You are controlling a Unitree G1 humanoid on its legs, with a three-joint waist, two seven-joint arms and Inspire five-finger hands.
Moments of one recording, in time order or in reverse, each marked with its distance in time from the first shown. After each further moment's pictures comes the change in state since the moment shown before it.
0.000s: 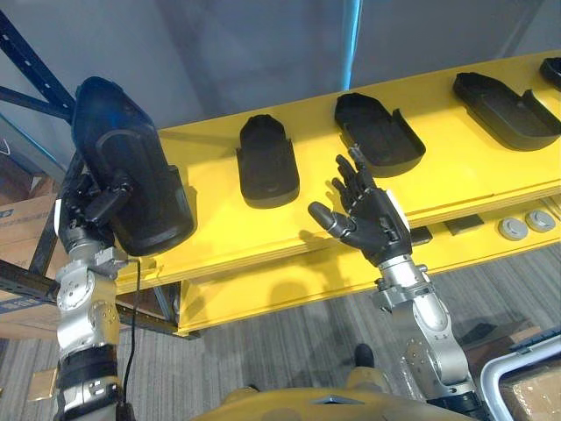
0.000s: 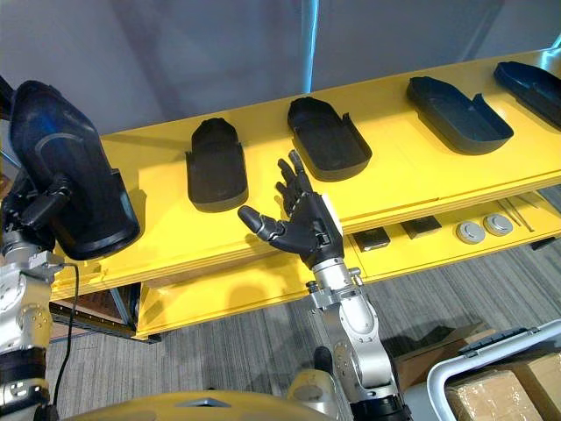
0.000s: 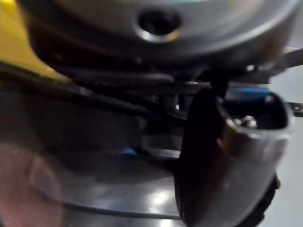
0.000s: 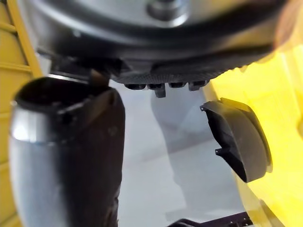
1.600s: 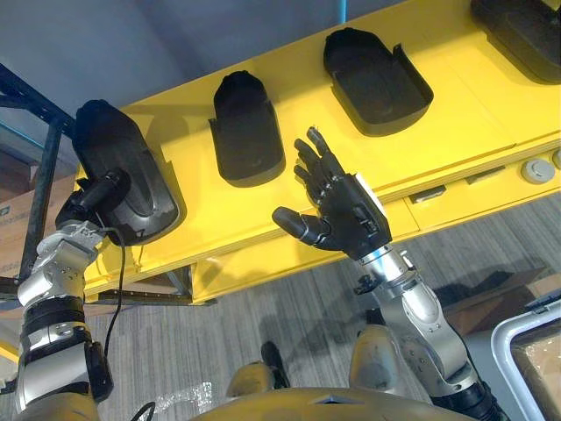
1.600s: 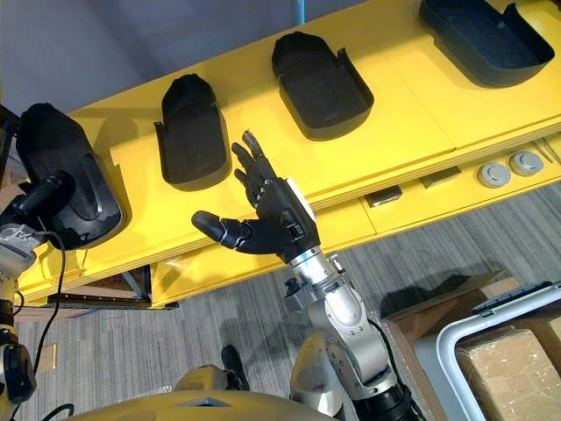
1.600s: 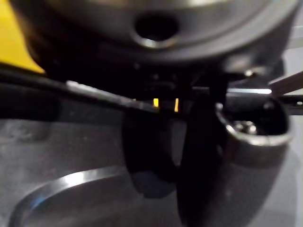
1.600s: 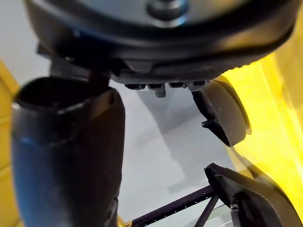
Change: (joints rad) left arm -0.249 0.211 0.046 0.368 -0.123 0.315 -0.009; right arm -0.085 -0.112 0.146 -0.172 0.051 0.065 -0.043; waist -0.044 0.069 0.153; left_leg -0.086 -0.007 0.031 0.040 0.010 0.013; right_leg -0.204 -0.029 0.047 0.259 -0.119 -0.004
